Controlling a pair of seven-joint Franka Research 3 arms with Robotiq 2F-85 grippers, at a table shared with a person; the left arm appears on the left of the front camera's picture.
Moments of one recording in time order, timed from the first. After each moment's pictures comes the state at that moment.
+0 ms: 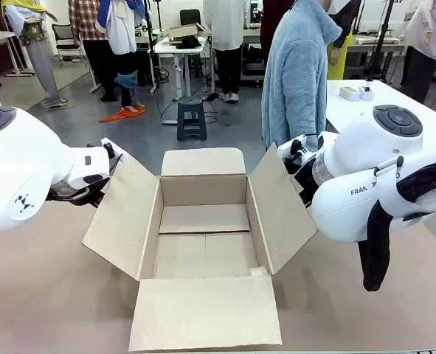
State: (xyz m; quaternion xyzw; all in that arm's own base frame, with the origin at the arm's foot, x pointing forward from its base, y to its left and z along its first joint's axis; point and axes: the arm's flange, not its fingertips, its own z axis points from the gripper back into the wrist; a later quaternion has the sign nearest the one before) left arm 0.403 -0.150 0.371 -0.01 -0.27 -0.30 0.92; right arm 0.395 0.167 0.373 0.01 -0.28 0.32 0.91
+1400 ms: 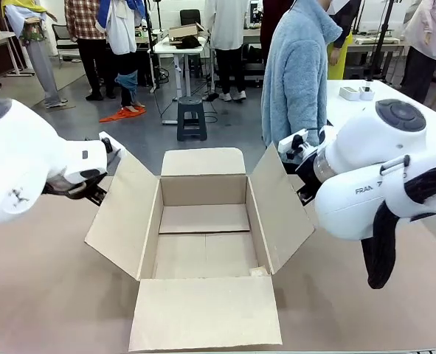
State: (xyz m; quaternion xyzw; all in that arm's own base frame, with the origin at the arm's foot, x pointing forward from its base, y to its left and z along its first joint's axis) left arm 0.396 -0.144 0.409 0.01 -0.27 -0.31 0.91; right arm 0.389 0.167 0.405 -0.01 -0.29 0.31 0.90
